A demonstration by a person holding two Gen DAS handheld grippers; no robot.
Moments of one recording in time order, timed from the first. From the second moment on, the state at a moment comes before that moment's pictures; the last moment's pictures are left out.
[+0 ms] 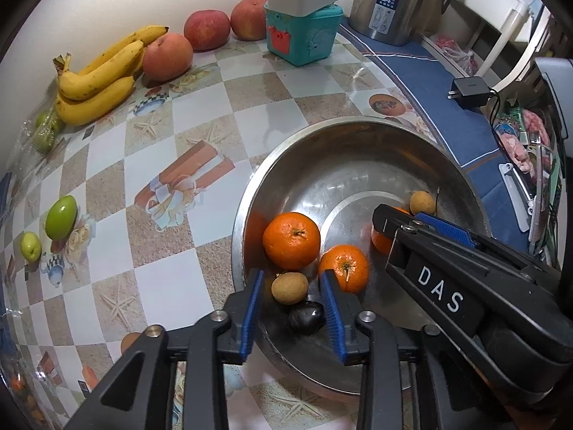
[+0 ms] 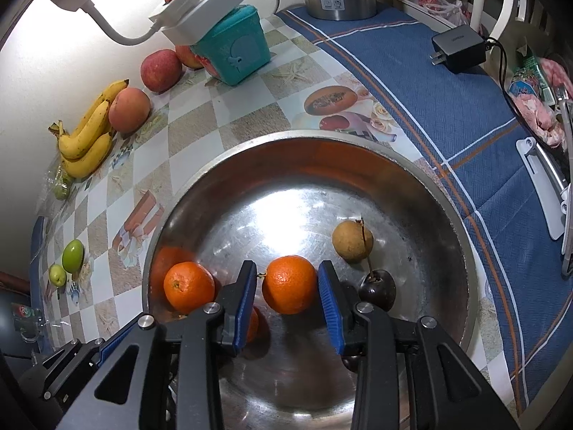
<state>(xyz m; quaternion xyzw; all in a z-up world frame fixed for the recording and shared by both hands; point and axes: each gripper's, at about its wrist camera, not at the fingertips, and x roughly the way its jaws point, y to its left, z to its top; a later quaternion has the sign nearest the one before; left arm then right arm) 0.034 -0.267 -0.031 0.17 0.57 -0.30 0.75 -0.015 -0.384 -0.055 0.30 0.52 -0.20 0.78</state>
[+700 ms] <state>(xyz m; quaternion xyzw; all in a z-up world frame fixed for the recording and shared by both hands) 0.055 -0.245 0.004 0.12 0.55 -0.28 0.78 -0.026 -0.390 -0.023 0.30 0.49 -0.19 0.80</state>
